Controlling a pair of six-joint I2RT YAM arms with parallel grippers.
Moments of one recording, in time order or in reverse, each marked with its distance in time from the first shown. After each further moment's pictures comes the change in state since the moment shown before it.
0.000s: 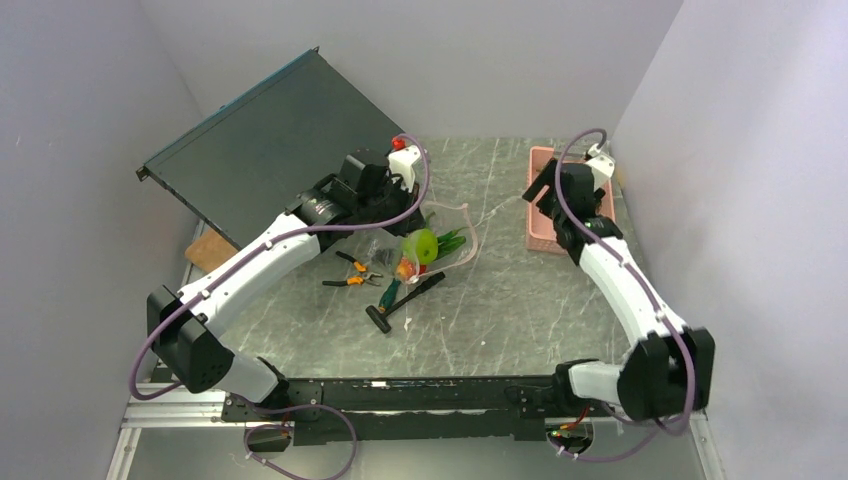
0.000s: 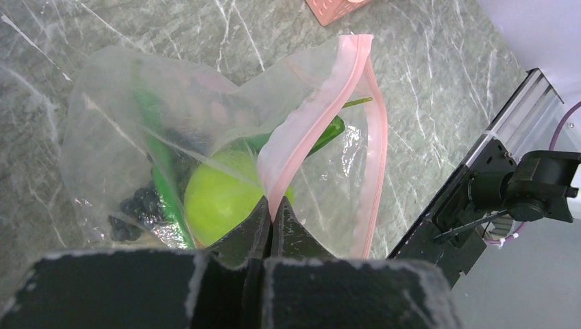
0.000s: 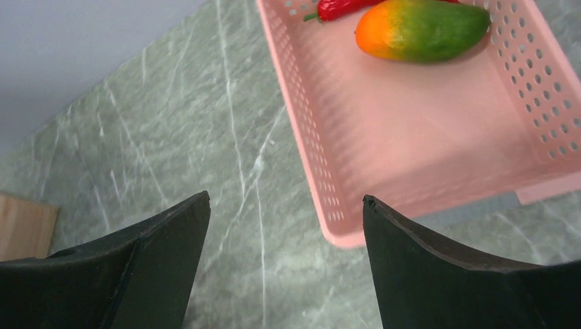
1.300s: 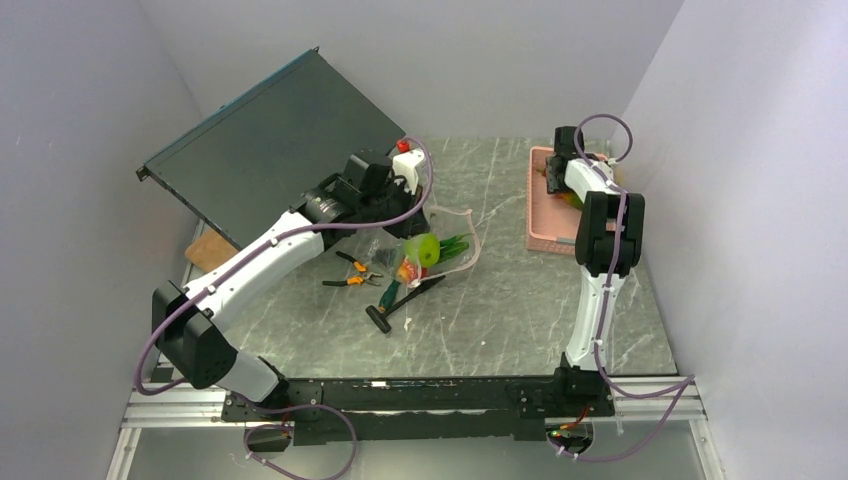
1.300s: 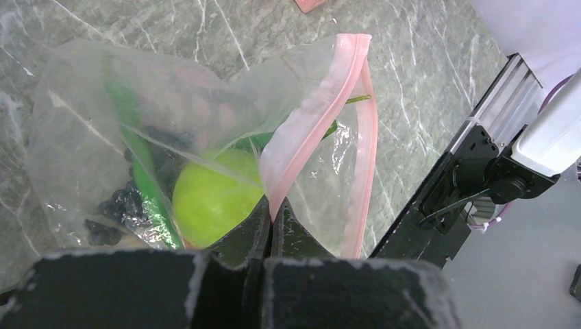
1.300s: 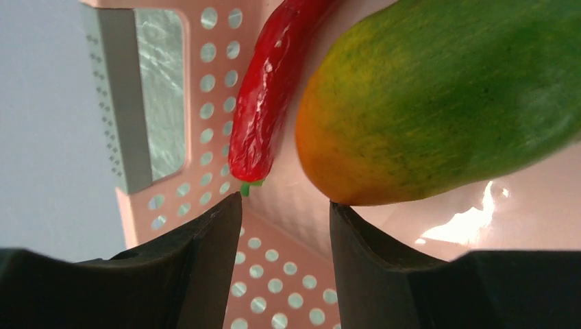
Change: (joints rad) left arm 0.003 0.023 0.000 0.000 0.060 -0.006; right arm -0.266 1.042 0.776 -0.172 -0.044 0.900
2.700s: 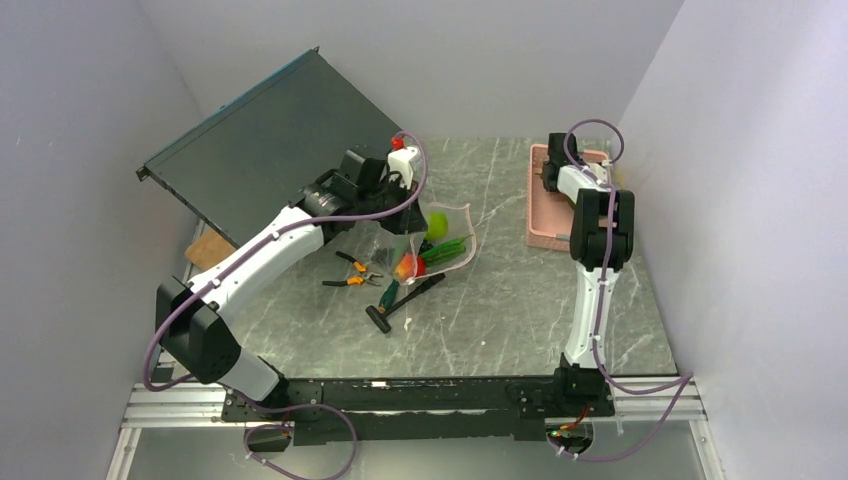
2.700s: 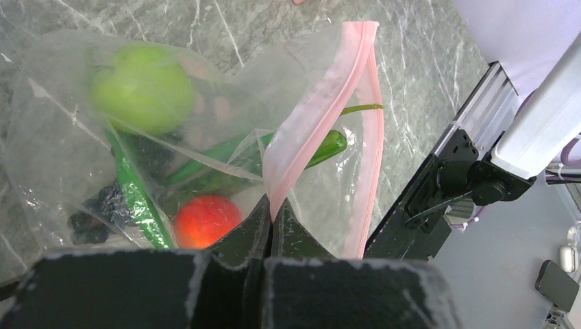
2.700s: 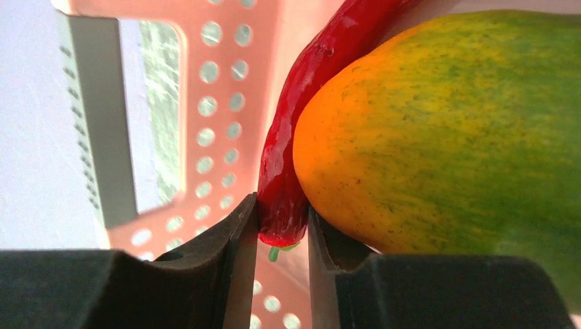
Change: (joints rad) left arm 0.053 0.027 0.000 0.008 0.080 -0.040; right arm 0.012 0.137 0.055 0.184 0.088 -0.001
